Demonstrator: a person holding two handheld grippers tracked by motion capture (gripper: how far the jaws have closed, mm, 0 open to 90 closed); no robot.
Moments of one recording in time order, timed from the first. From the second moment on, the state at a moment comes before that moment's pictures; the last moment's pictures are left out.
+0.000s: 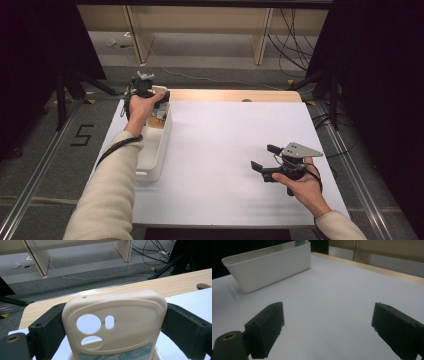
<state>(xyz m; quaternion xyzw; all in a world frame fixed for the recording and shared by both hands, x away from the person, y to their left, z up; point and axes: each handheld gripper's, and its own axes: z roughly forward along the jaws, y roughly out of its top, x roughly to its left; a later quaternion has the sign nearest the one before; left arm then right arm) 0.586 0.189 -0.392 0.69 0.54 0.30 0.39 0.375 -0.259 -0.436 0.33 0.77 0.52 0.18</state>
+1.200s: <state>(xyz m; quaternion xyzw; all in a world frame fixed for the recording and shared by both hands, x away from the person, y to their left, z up) 0.589 0.188 -0.389 0.68 0.54 0.30 0.39 0.375 -0.260 -0.436 0.33 0.76 0.52 0.18</state>
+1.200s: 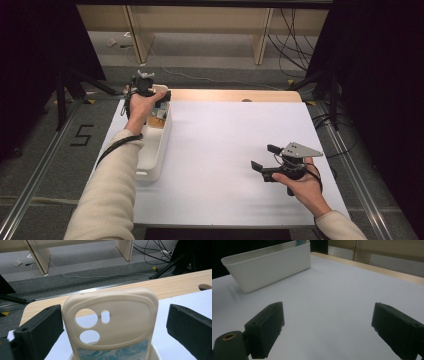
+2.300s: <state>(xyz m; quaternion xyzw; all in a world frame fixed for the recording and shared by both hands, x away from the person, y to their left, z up) 0.559 0.191 -0.361 0.68 0.51 0.31 0.43 0.375 -0.259 -0.436 0.33 0.77 0.52 0.18</state>
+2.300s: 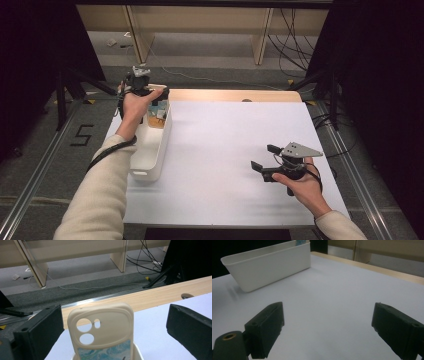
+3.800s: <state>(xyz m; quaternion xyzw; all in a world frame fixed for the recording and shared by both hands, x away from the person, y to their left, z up) 0.486 0.188 -0.362 0.70 0.46 0.28 0.47 0.375 -0.260 -0.435 0.33 0.76 0.52 0.18</state>
